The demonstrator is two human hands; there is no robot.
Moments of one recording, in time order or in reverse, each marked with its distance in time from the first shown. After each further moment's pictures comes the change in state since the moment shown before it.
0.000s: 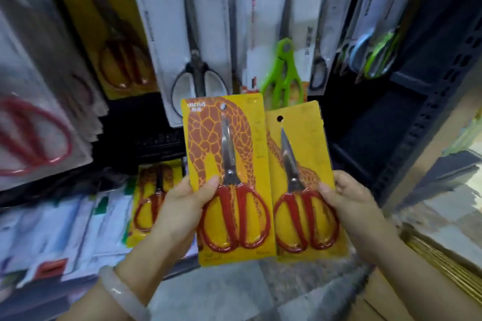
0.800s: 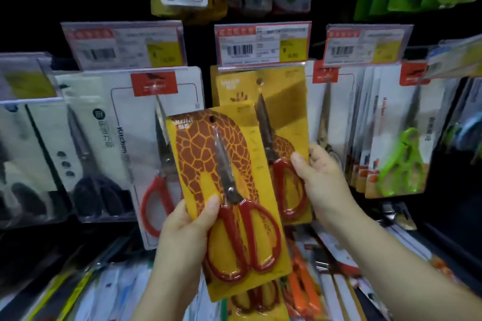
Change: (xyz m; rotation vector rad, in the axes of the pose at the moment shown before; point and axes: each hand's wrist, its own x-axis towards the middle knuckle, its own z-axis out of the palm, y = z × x) left_hand -0.018 0.115 -0.140 -0.102 0.207 0.293; right_hand 0.046 -0.137 0.236 0.273 -0.170 -0.373
